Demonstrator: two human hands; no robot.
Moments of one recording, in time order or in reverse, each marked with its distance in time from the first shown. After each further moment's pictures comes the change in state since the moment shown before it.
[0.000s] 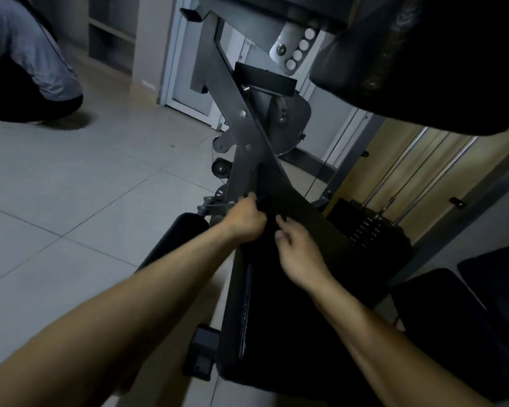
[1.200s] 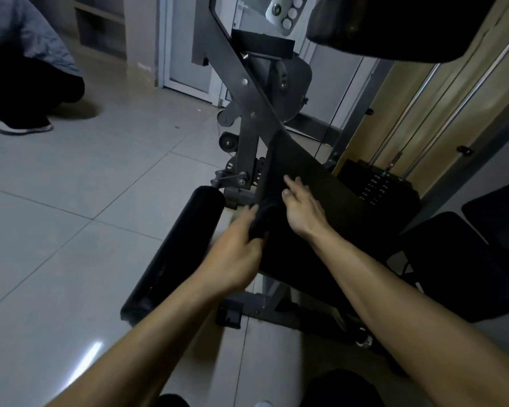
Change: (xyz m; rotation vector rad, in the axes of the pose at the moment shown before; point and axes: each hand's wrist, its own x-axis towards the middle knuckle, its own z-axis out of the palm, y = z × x) left_hand -0.206 -0.016 -0.021 -0.204 -0.062 0.236; right_hand -0.018 -0.004 0.020 0.005 0.021 0.077
